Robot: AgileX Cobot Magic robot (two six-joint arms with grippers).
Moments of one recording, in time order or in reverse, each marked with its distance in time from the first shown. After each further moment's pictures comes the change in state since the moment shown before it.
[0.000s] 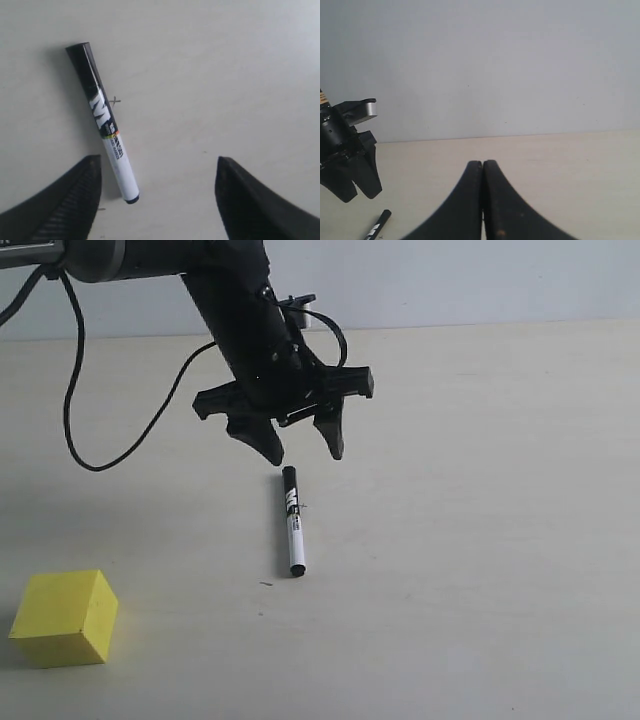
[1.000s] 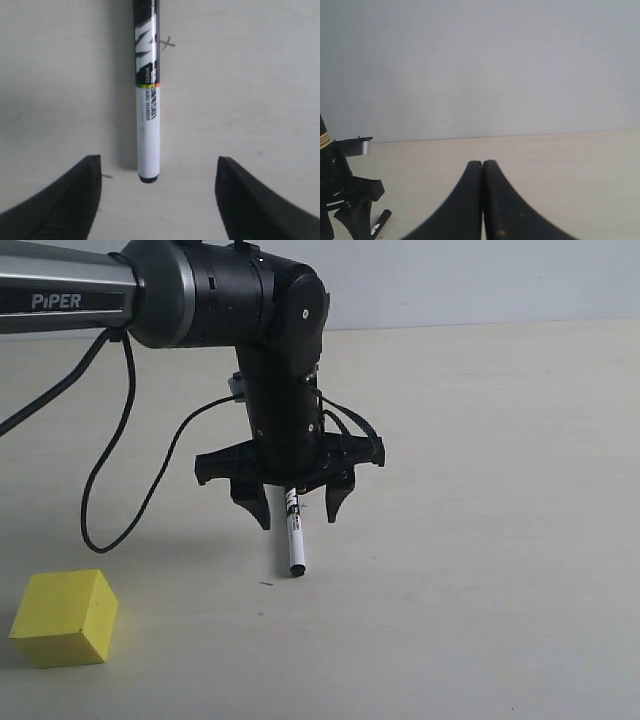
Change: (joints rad) left arm -0.136 0.026 0.095 0.208 0.015 -0.452; right arm 0.000 0.000 0.000 0.000 0.000 0.000
